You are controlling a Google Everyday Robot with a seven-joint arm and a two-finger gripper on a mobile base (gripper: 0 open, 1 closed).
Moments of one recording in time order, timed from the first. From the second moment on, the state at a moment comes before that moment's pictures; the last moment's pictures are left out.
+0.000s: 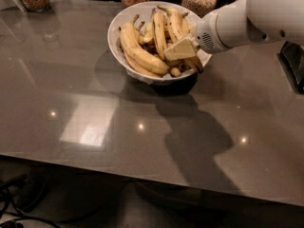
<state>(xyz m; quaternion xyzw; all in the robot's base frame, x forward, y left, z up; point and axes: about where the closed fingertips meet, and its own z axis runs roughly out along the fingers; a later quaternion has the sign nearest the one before) 0.632 -0.087 0.938 -0.37 0.81 0.09 0.44</state>
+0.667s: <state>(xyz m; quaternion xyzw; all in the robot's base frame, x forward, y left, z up) 0.634 -0.082 0.943 -0.38 0.81 0.08 0.45</state>
